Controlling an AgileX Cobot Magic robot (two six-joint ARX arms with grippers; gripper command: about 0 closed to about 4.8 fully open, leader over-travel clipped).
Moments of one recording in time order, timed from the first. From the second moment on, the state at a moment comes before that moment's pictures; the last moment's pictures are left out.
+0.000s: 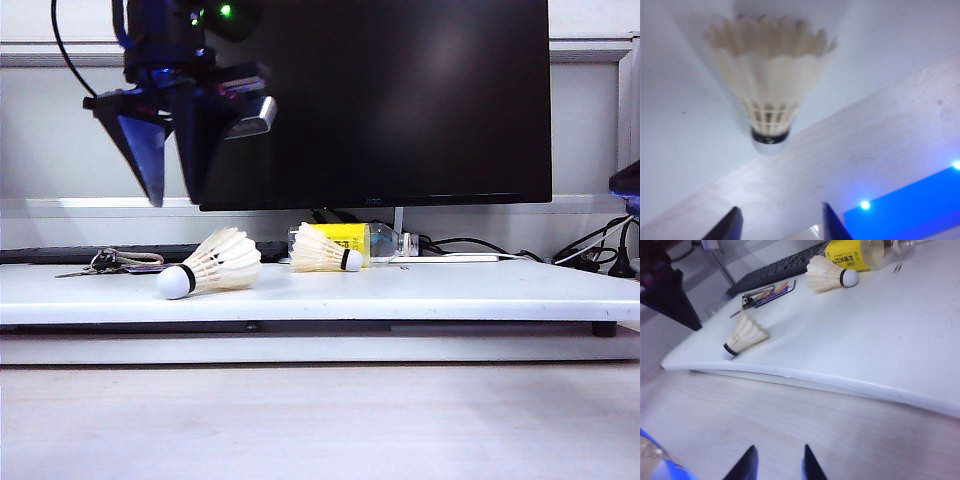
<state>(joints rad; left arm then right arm) -0.55 1.91 1.85 -1.43 0.02 -0.07 0.21 0.00 0.01 -0.16 -0.49 0.37</state>
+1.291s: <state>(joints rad) -0.74 1.10 1.60 -1.20 -0.53 -0.32 0.23 0.00 0.01 -0.13 -0.45 0.35</state>
